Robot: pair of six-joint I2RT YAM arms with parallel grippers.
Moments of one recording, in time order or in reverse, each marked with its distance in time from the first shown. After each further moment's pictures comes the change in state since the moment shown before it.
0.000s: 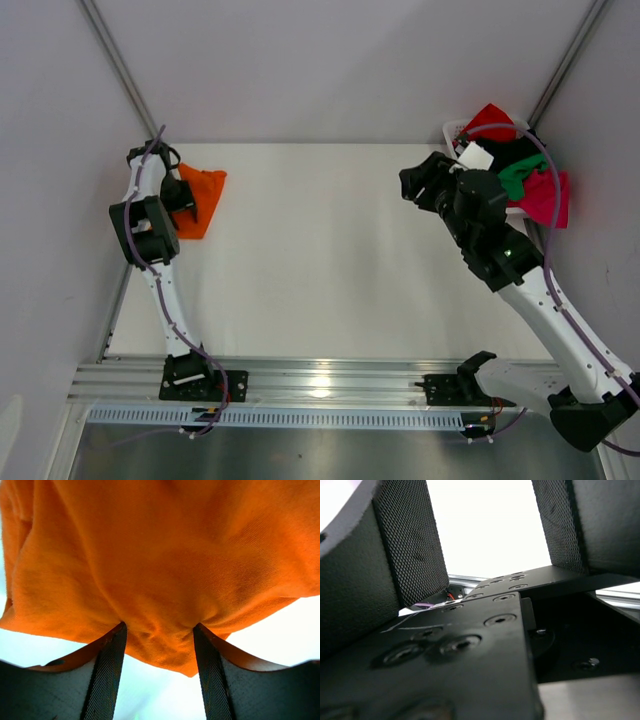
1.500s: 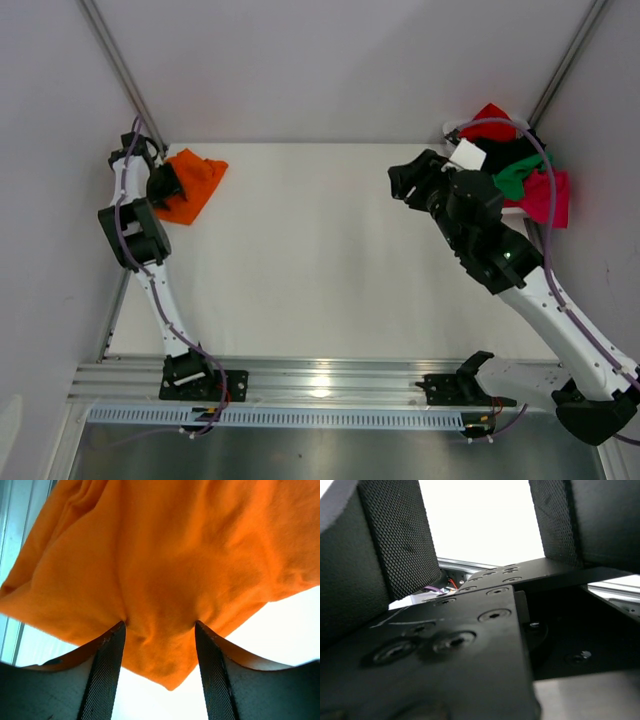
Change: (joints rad) left arm 0.083 0.047 0.098 0.213 0.164 -0.011; right arm 0.116 0.055 0.096 -0.013 0.072 0.021
